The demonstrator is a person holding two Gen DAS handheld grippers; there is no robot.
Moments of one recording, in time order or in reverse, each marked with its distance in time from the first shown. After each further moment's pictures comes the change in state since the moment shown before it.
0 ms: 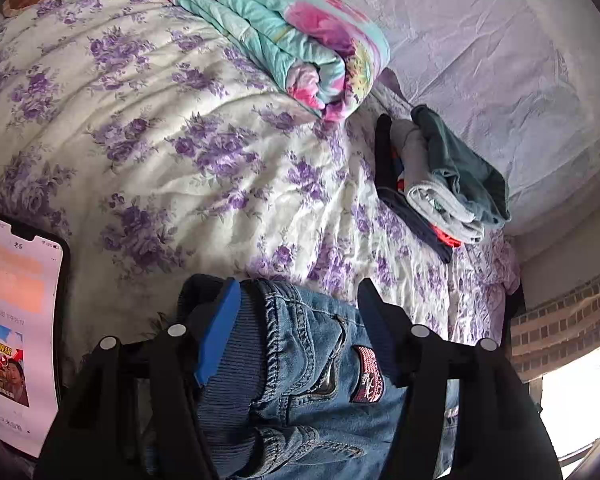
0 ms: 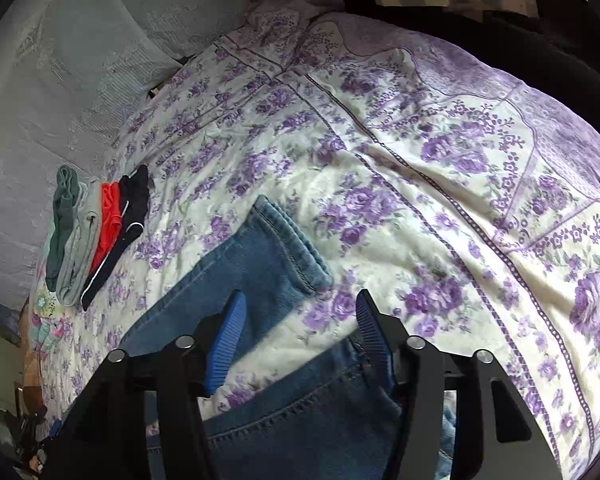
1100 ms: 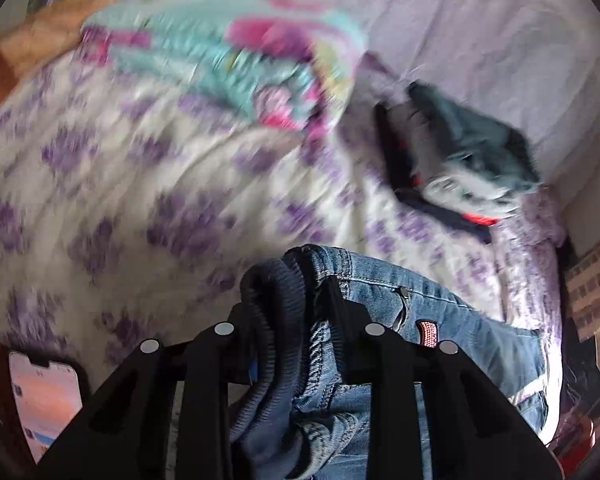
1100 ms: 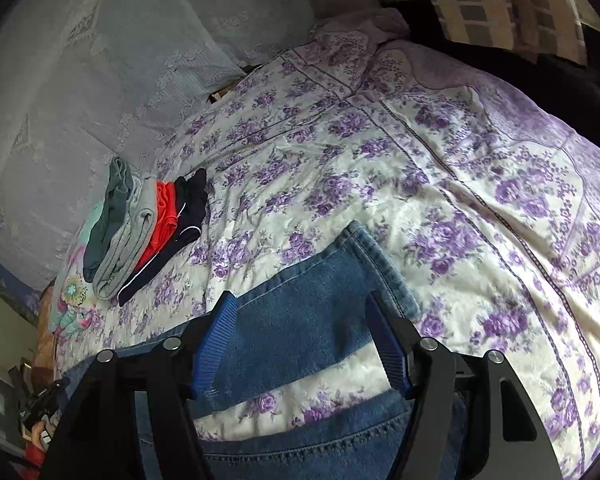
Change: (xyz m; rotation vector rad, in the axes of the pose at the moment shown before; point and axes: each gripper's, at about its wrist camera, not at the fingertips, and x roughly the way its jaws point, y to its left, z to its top) left arm 0.042 -0.022 0.039 0.197 0.016 0.176; right arm -0.005 0.067 -0.004 -0.129 -0.063 0.099
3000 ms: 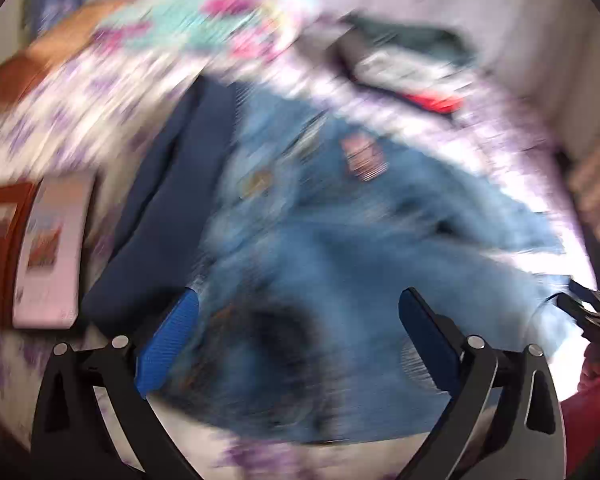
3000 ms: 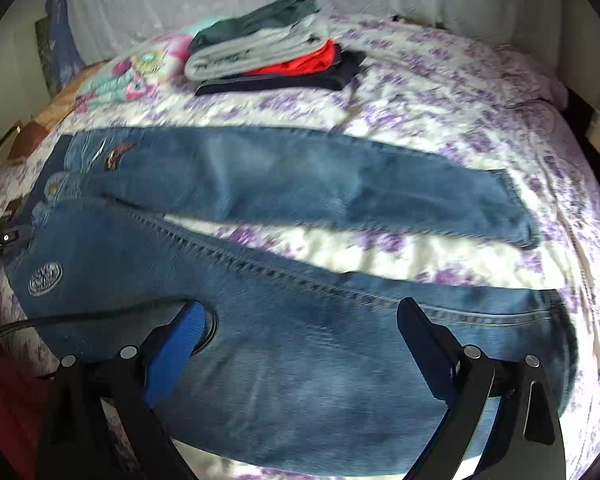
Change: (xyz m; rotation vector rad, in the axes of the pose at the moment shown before) left arm -0.055 -0.024 -0.192 0.212 -0.008 0.085; right arm 0.010 0.111 -0.160 -0.678 0.247 -0.002
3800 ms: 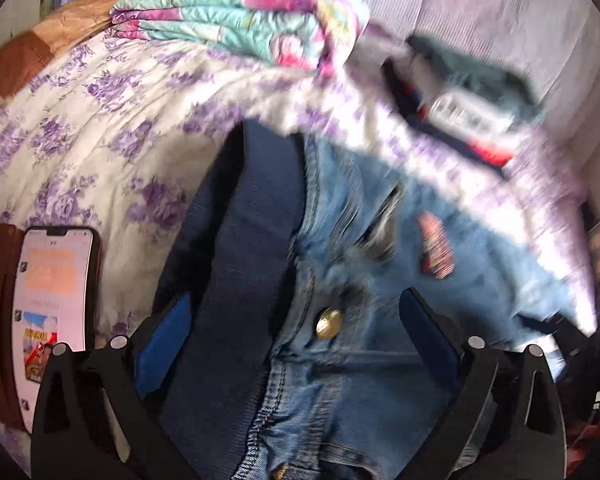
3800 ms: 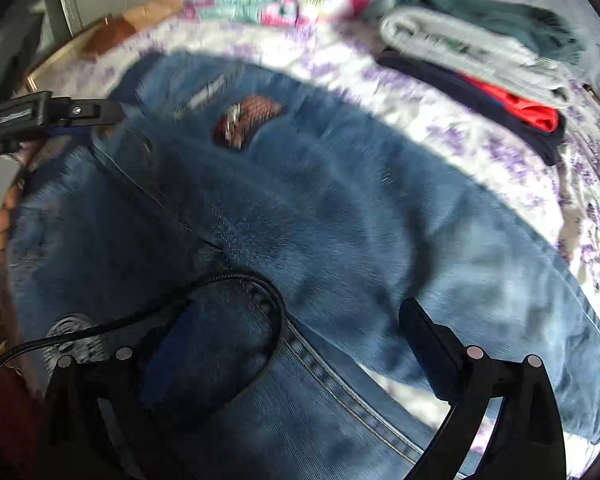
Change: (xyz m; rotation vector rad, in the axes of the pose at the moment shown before) left arm 0.024 0.042 0.100 -0.145 -0.059 -0.045; right arm 0.058 0.136 0.097 -0.359 0.054 0.205
